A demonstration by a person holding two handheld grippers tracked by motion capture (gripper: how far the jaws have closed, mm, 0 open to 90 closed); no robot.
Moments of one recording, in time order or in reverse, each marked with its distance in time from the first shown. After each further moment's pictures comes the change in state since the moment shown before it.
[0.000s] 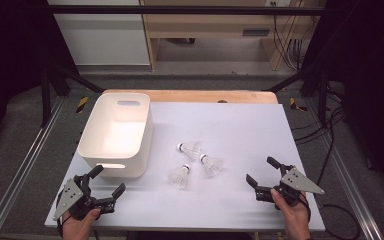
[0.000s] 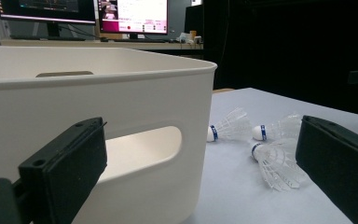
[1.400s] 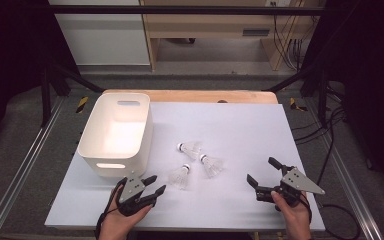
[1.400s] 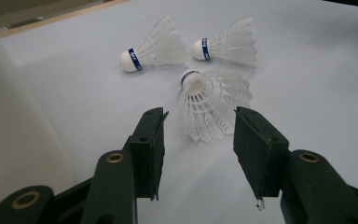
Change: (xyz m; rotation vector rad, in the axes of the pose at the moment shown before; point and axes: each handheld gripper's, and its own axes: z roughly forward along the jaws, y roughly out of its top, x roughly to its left) left arm -0.081 0.004 0.093 0.483 -0.118 0.108; right arm 0.001 0.001 -0.003 0.015 -0.020 0.015
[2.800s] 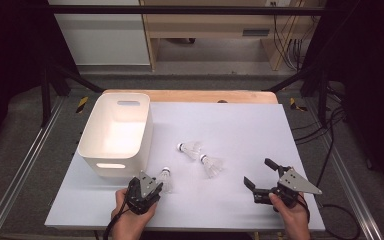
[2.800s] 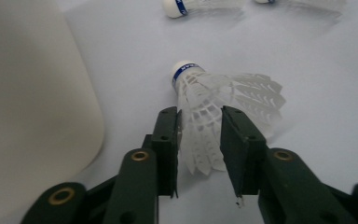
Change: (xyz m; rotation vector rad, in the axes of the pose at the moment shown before) left arm -0.019 -0.002 0.009 0.206 0.223 -0.029; right arm 0.006 0.001 0.003 0.009 0.046 -0.011
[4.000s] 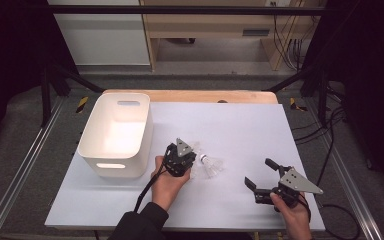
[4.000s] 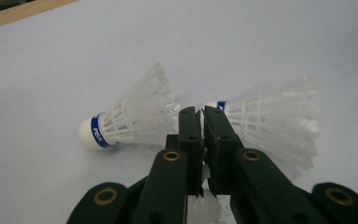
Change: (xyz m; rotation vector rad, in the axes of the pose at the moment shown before) left arm -0.014 0.102 0.092 -0.057 -0.153 -0.082; right arm -0.002 0.000 -0.001 0.006 0.011 0.003
